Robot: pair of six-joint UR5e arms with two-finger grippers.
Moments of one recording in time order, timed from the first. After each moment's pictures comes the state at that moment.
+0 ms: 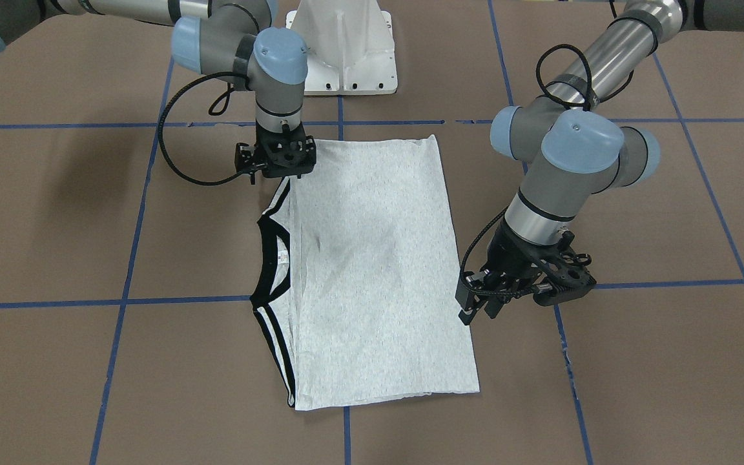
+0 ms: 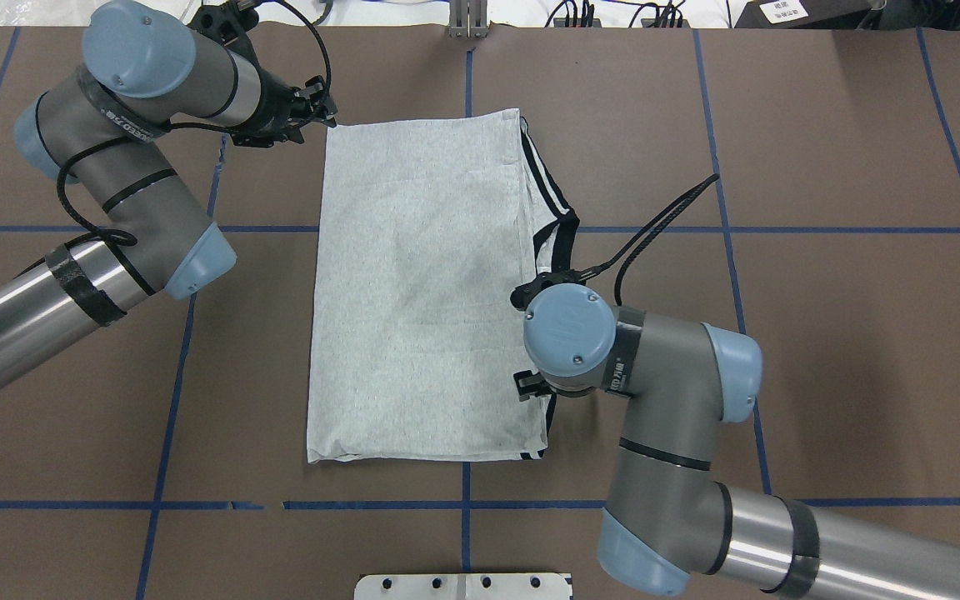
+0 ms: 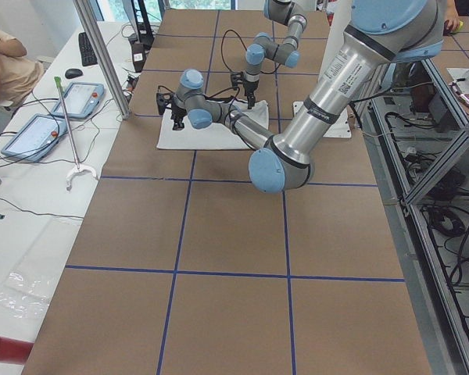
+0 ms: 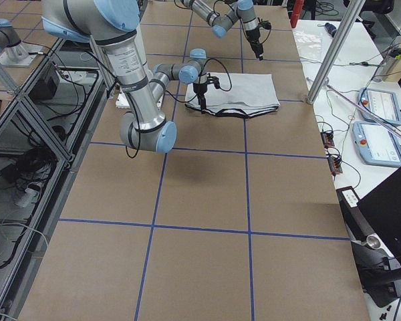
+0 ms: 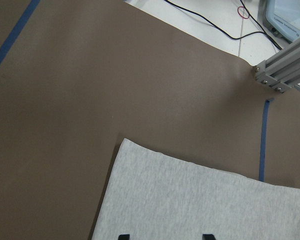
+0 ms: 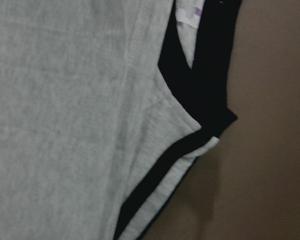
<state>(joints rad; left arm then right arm) -0.85 -2.22 -1.38 -2.19 -1.89 -1.44 0.38 -1.02 1.78 -1.75 1.70 0.99</state>
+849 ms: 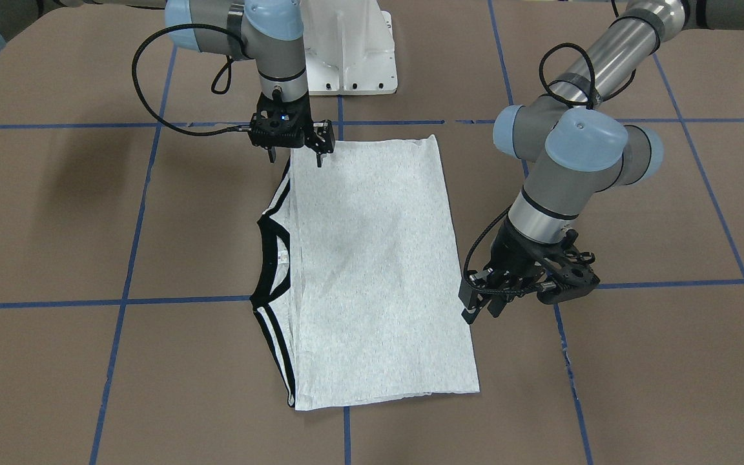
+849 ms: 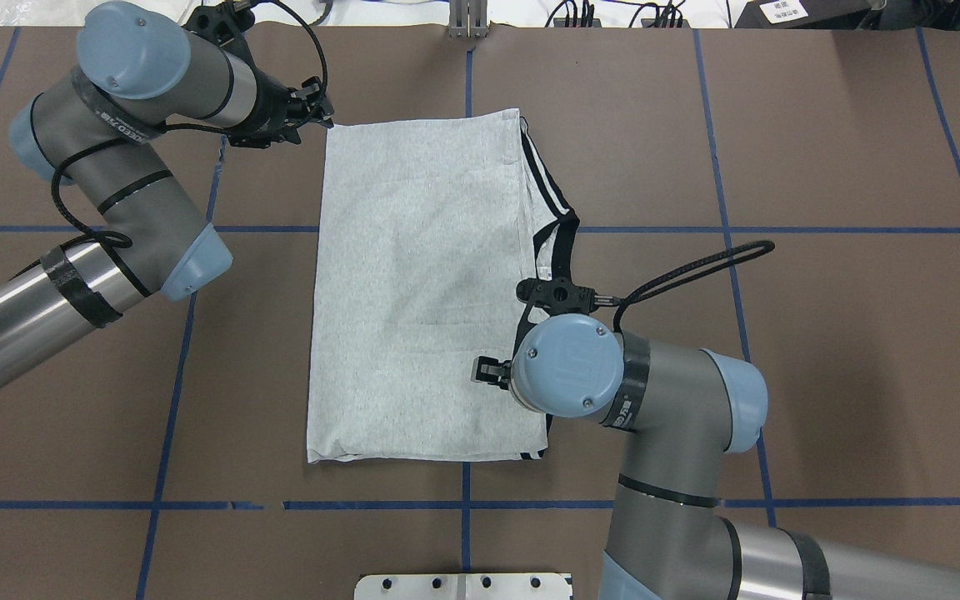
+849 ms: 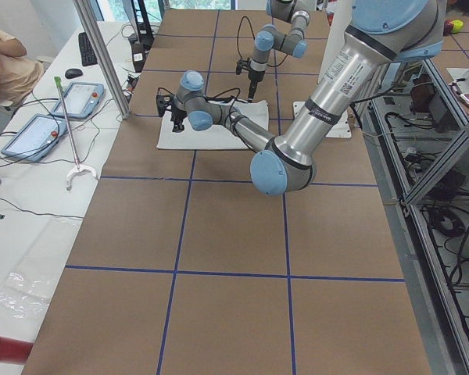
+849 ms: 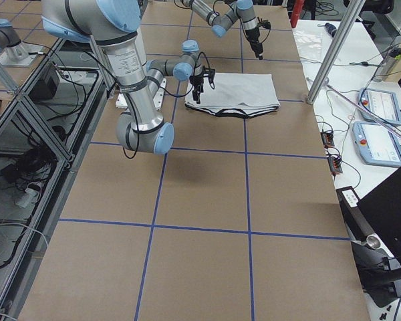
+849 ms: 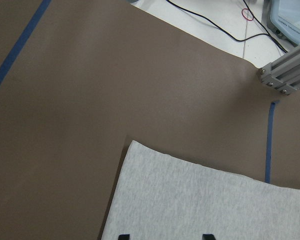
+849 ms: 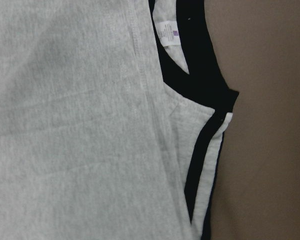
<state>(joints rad) -0.85 -2.22 -1.39 -2.19 -1.89 -1.44 0.31 -1.00 1.81 -1.57 1.60 1.61</state>
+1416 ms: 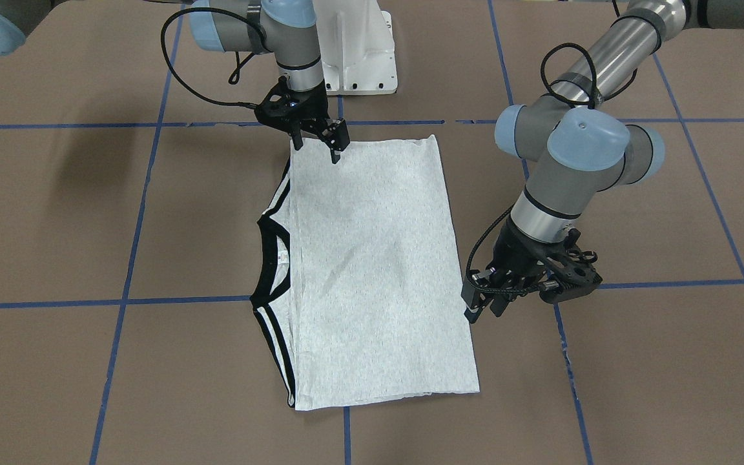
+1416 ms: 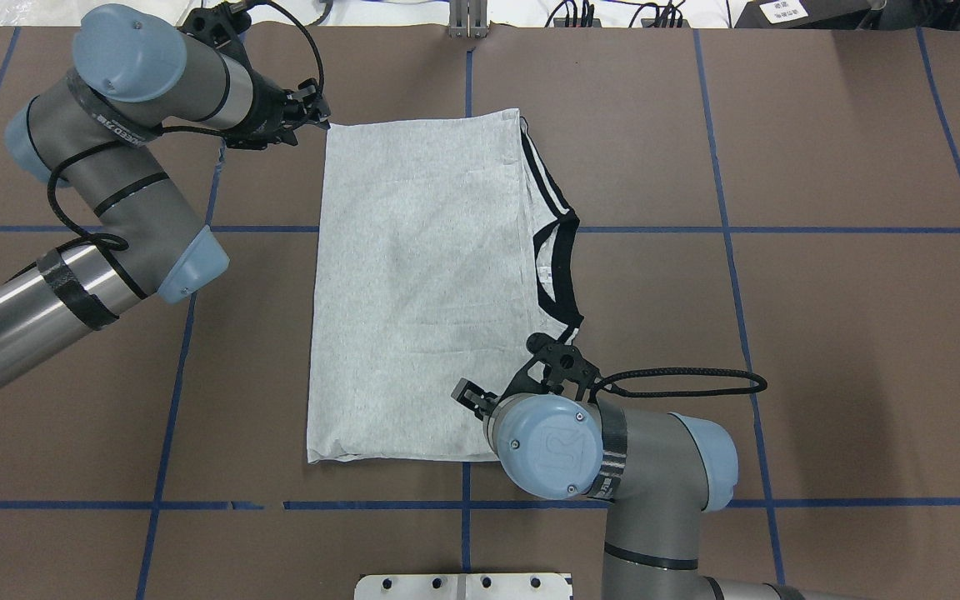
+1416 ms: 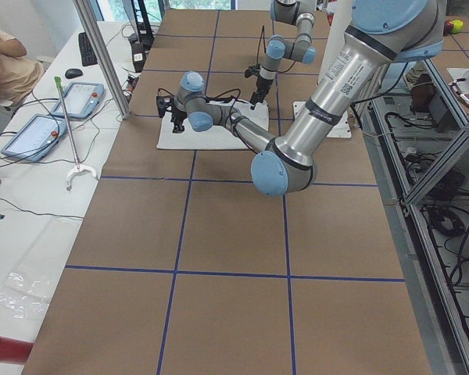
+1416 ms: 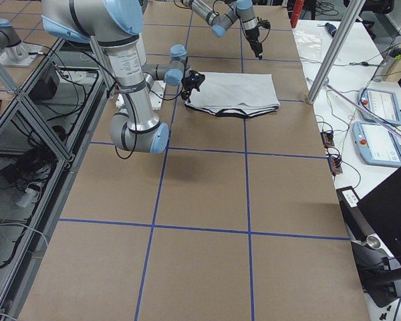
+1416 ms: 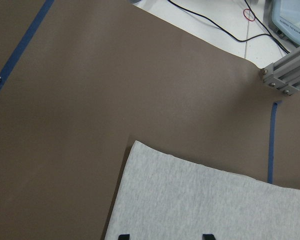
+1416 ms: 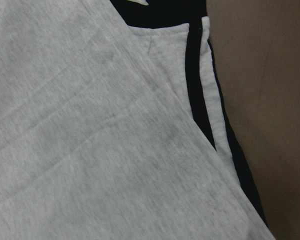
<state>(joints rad) -0.85 -2.20 -1.40 -2.19 -1.88 -1.44 0.21 -1.02 1.79 -1.47 1.49 2.01</state>
